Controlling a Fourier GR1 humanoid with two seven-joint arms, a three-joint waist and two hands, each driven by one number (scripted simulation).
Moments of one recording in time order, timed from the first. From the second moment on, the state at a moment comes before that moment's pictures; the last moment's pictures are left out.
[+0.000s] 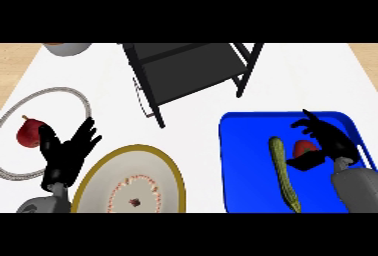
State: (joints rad) left arm -0.06 0.18 0.08 -1.37 0.13 0.00 0.30; right arm -0.25 -0.42 0.10 -1.19 0.67 0.21 0.28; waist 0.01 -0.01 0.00
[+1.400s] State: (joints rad) left arm -0.05 0.17 0.08 -1.37 0.12 -0.01 0.30; right arm -0.48 -0.01 0.66 -1.82 0.67 0.19 0.63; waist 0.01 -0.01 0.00
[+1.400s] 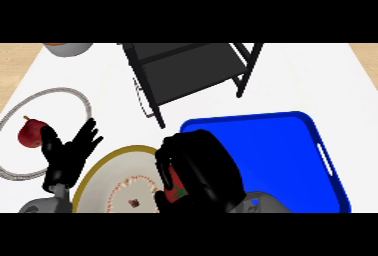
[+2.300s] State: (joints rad) left arm -0.04 0.18 0.10 -1.38 0.12 -0.03 0.29; right arm -1.16 -0.03 0.17 -1.74 0.49 0.30 0.97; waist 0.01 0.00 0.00
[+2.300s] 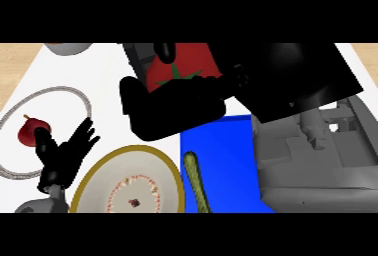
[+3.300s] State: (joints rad) left arm -0.07 0.17 0.10 -1.37 0.11 -0.03 0.30; right arm -1.44 -0.13 0.01 -1.04 0.53 0.26 0.55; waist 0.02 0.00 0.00
